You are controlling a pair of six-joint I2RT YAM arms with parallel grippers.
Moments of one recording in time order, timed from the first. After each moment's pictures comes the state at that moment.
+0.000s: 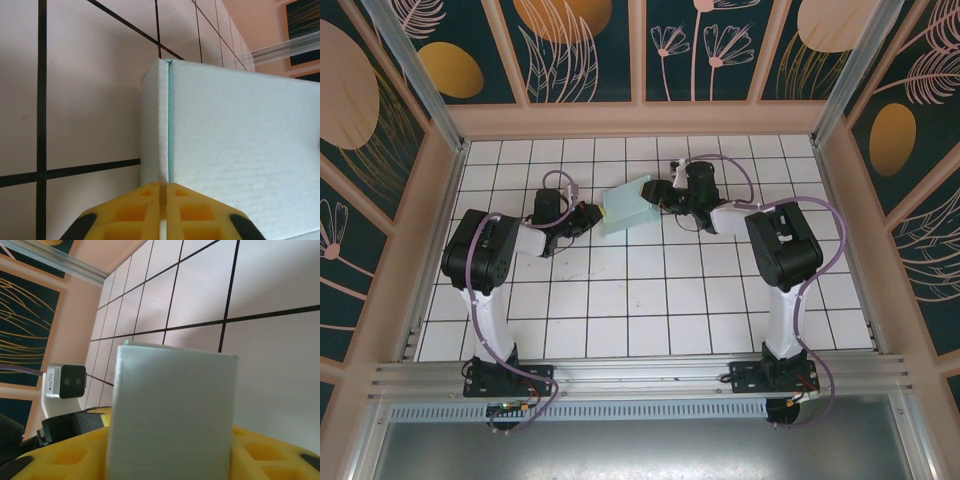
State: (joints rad) left arm -0.23 2.00 0.86 0.61 0.59 -0.84; right arm 0.42 2.01 1.17 0.39 -0.56 0.78
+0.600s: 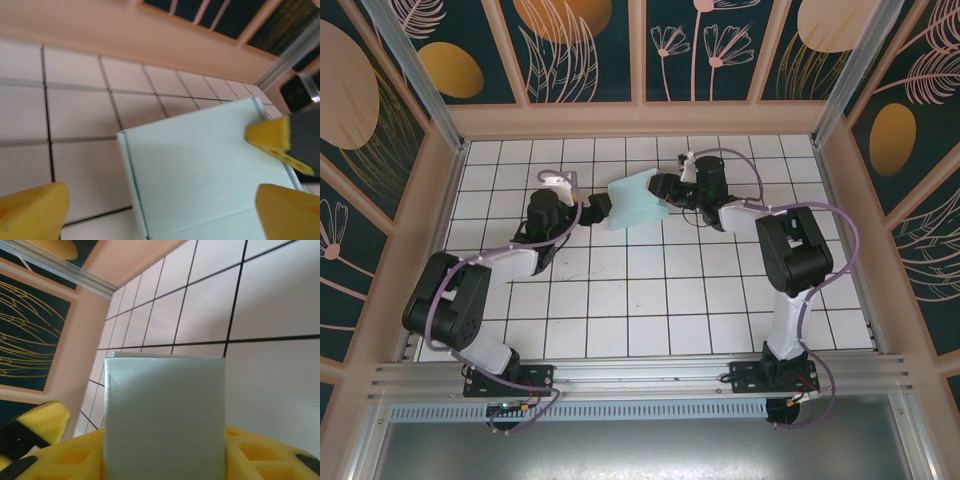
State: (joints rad) left arm -0.39 1.56 0.70 0.60 0.17 -0.41; right arm 0.39 1.93 1.14 0.38 -0.57 0.75
